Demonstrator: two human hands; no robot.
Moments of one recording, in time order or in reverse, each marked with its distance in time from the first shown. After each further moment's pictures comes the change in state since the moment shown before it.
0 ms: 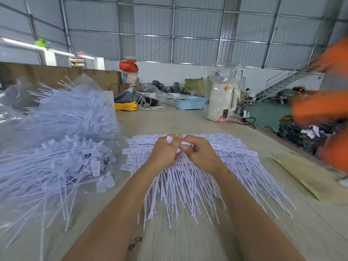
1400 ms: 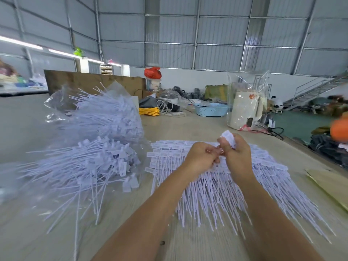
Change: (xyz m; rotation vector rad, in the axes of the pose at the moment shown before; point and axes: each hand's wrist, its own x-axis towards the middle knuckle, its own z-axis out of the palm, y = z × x) left_hand -0.005 0.019 0.018 0.063 -0.078 -0.020; right_hand 0.008 0.004 -0.002 0.370 0.461 0.196
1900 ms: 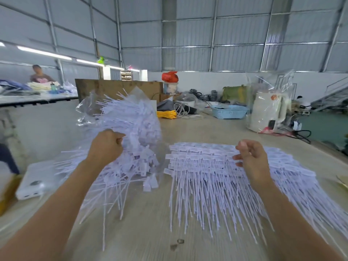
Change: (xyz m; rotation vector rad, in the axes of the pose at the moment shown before) left_hand -0.067 -0.020 -0.236 1.111 0.674 0.012; right_hand -0.003 0.017 0.007 0.015 0.001 0.076
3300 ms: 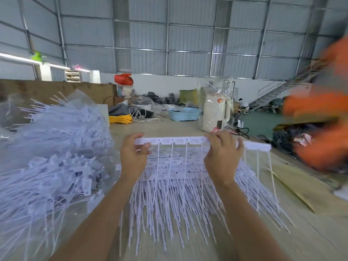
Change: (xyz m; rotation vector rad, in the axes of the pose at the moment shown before) left_hand -0.007 0.160 0.121 -1.133 0.131 0.074; right_hand 0.008 -0.025 -0.038 -1.095 0.479 -0.682
